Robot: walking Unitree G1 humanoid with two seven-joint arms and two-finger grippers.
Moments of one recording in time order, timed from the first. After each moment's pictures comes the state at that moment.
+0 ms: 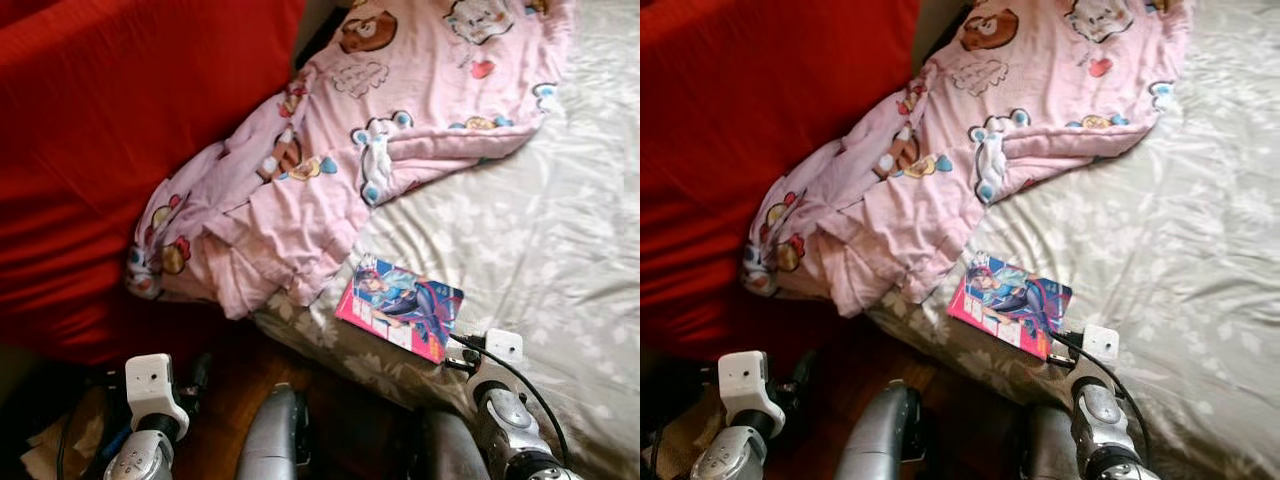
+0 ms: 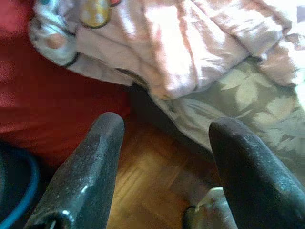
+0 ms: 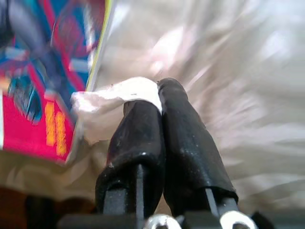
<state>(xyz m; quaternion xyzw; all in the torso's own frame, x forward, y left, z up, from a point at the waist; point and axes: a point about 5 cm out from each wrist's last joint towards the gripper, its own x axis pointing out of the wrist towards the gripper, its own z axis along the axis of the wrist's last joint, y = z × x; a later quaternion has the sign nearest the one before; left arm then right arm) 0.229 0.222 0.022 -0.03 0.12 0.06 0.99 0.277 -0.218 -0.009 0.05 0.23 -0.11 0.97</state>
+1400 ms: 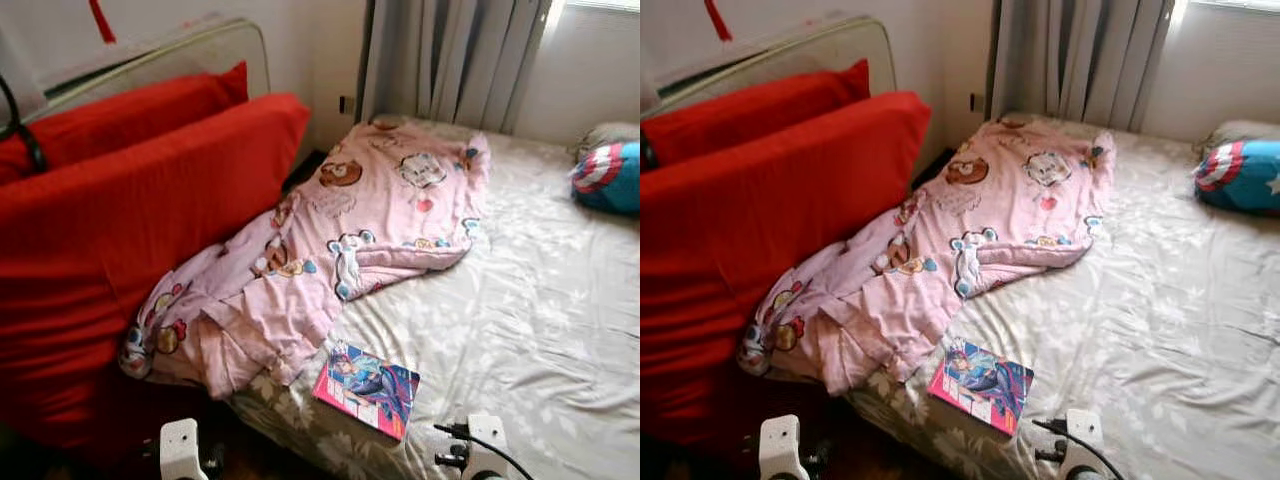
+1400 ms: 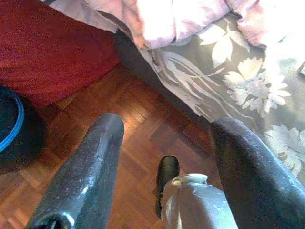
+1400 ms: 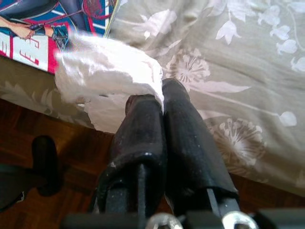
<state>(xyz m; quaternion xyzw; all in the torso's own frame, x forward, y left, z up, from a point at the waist) 0.188 0.207 -0.071 -0.05 0.35 0.11 0.93 0.189 -0.200 -0.078 0.03 0.42 -0.05 0.90</state>
